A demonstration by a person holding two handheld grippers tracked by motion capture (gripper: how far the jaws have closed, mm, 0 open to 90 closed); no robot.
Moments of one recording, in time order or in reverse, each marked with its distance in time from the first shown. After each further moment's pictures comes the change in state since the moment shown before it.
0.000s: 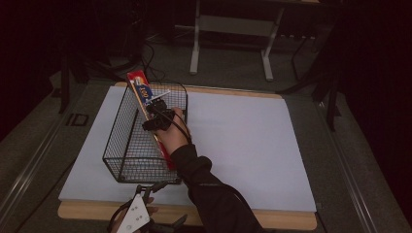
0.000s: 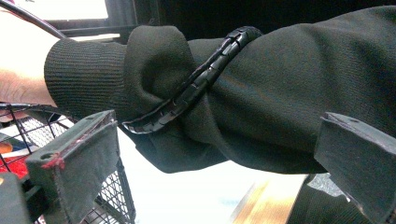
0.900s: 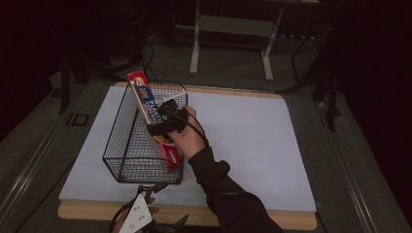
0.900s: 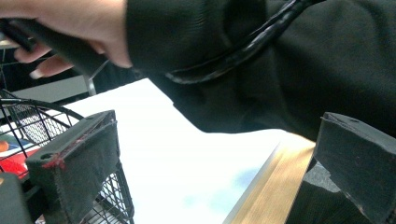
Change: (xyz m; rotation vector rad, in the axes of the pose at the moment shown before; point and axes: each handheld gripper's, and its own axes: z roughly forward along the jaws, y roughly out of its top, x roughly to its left) left arm -0.001 -0.002 0.003 0.020 -0.001 0.006; right arm -0.015 -0.015 -0.059 -0.132 0.125 -0.151
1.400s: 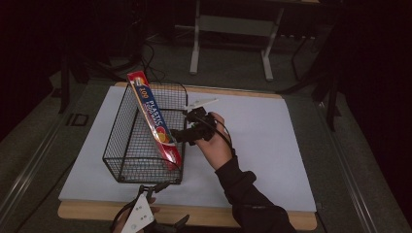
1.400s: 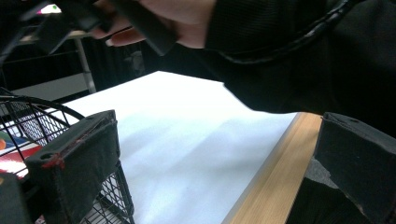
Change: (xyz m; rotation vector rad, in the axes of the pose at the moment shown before) left arm -0.001 -0.001 0.003 0.013 0.000 0.009; right arm -0.031 -0.041 -0.058 -0.046 0.002 0.022
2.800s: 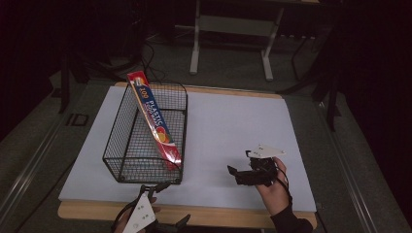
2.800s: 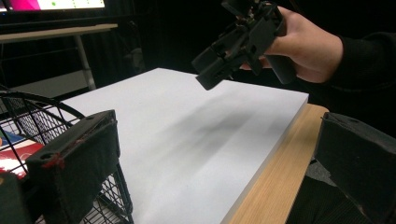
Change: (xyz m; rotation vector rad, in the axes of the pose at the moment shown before) left arm 0.000 -0.001 0.003 0.012 0.000 -0.002; right arm -0.054 -0.165 -0.097 -0.040 -0.125 0.011
